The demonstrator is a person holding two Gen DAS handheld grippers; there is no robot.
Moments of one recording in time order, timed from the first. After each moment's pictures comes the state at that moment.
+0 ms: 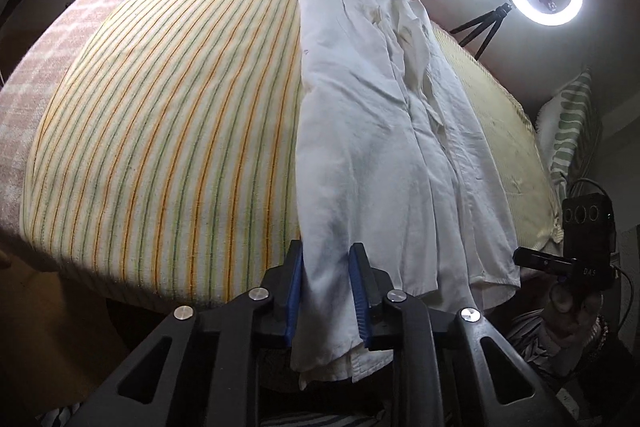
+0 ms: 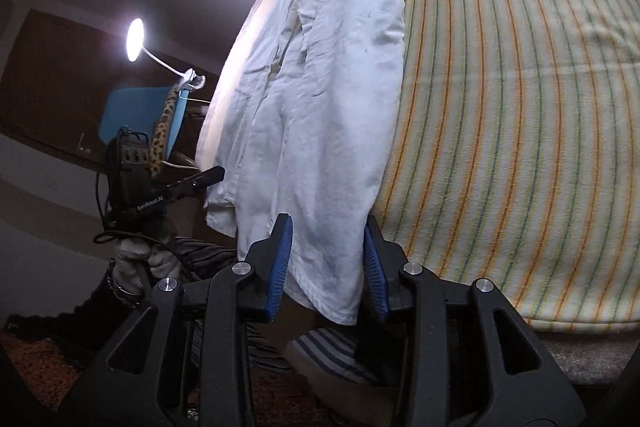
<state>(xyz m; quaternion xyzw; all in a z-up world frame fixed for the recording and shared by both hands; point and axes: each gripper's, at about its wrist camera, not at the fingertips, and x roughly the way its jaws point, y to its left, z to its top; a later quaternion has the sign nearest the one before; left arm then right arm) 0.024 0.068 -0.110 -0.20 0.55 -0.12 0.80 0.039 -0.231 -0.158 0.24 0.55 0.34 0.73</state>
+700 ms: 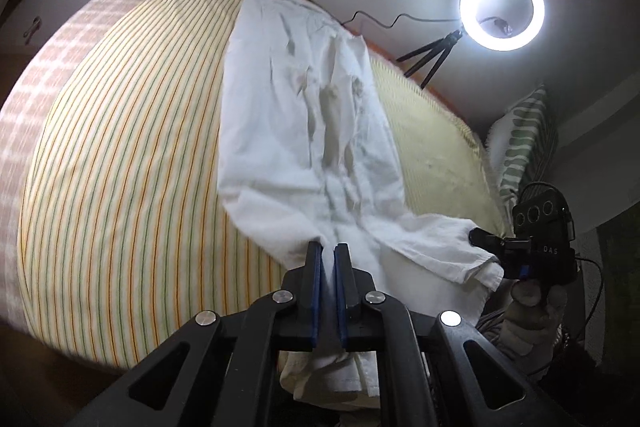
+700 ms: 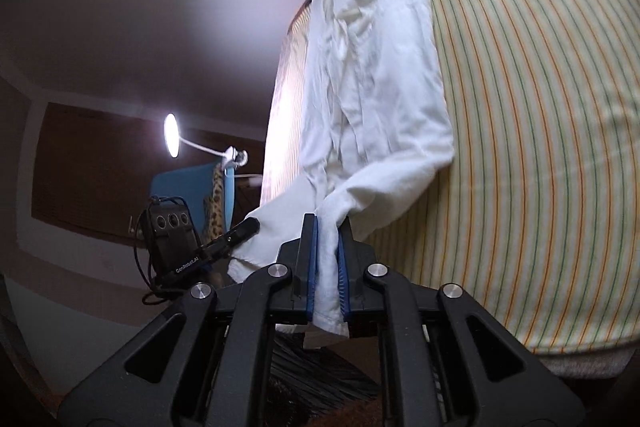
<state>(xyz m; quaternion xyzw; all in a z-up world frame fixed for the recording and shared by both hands) 0.083 0.061 -0.033 -0.23 0.51 -0.20 0.80 0.082 -0.241 -0.104 0.38 0.50 0.32 0.71</state>
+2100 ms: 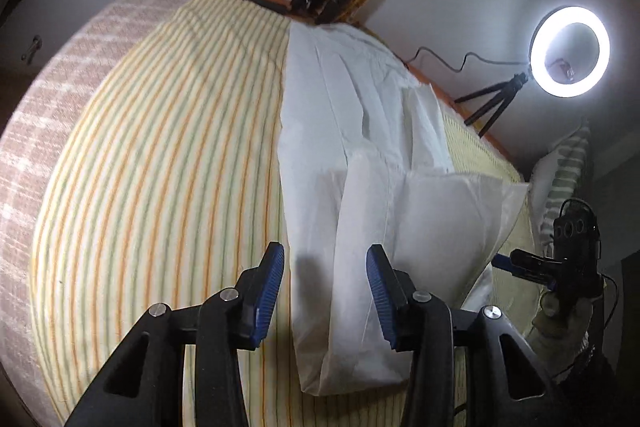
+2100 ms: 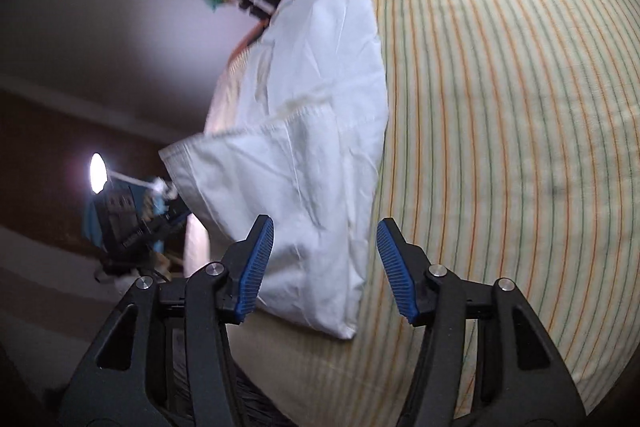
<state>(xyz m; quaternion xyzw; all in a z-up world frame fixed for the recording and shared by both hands) 0.222 0.090 -0.088 -0.21 0.53 -0.16 0.81 0.206 -0.244 -0.115 0.25 0.54 0.26 0.76</state>
